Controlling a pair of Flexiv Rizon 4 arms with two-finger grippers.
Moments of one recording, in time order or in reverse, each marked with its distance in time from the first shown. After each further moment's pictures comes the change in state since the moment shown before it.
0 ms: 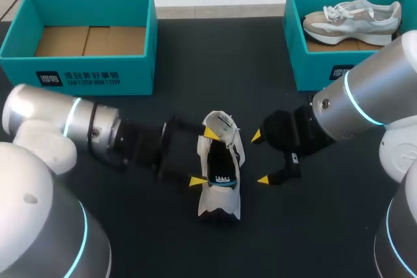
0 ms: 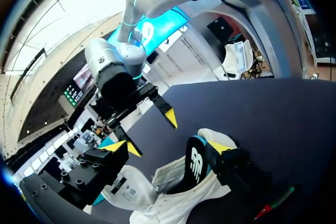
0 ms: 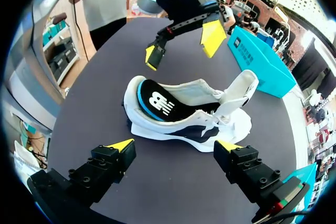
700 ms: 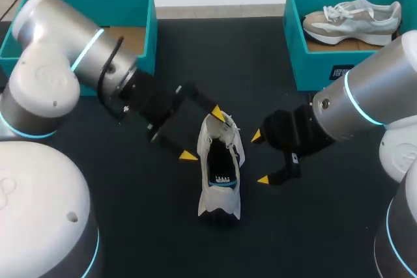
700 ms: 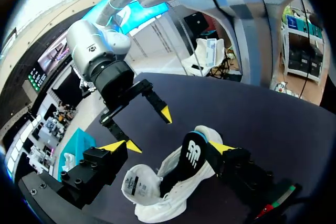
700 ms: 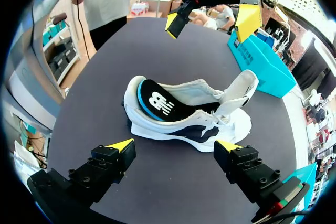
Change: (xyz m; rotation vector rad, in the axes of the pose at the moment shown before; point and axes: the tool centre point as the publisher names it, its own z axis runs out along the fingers) left arm -0.036 -0.013 -0.018 -0.148 0.367 -0.045; right arm 0.000 0.000 0.000 0.000 0.000 0.000
